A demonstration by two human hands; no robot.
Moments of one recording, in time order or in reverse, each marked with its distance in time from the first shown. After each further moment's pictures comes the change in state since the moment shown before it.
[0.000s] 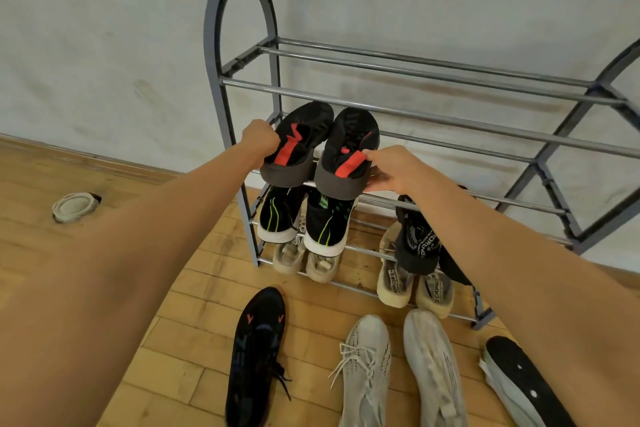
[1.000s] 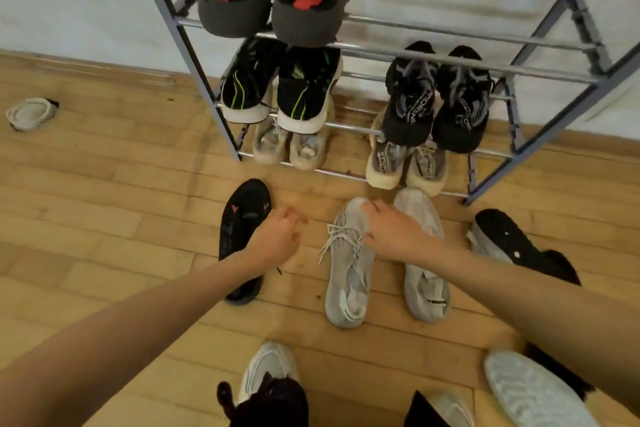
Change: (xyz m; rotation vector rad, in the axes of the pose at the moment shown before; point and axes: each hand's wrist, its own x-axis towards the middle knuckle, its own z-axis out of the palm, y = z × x) left_hand -0.207 -0.240 0.152 0.592 -0.485 0.380; right_hand -0.071 0.302 -0.027 -1.267 -0.275 -0.291
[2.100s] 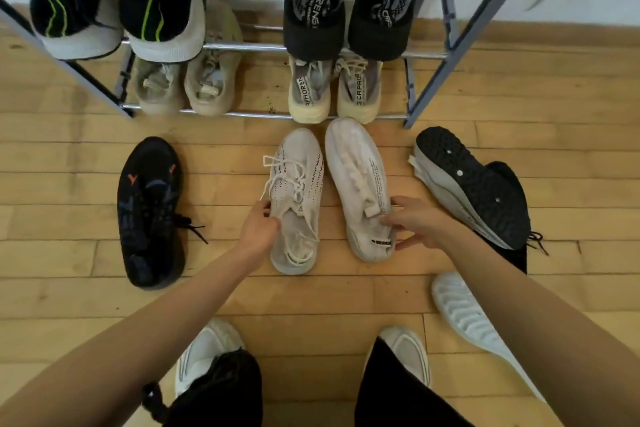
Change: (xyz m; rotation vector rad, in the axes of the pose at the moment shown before) left_hand 0.026 0.063 0.130 -0.873 -0.075 -0.602; right_hand -0.085 0.134 0.080 1.222 -0.213 0.787
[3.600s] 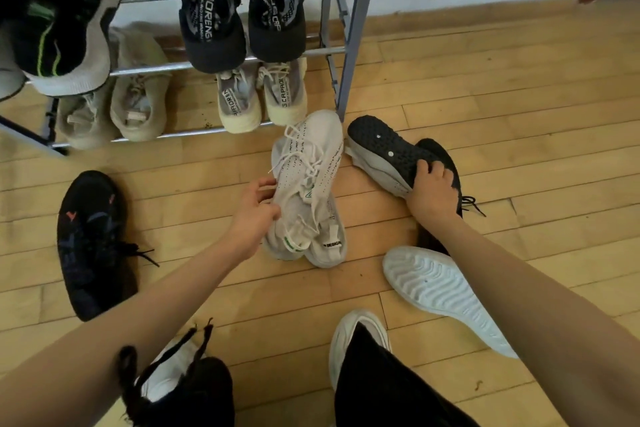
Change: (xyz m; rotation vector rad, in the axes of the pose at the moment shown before) left_hand -0.038 0.056 0.066 -0.125 -0.218 0.182; right_hand -0.025 0.060 -0.084 -0.769 0.816 -0.077
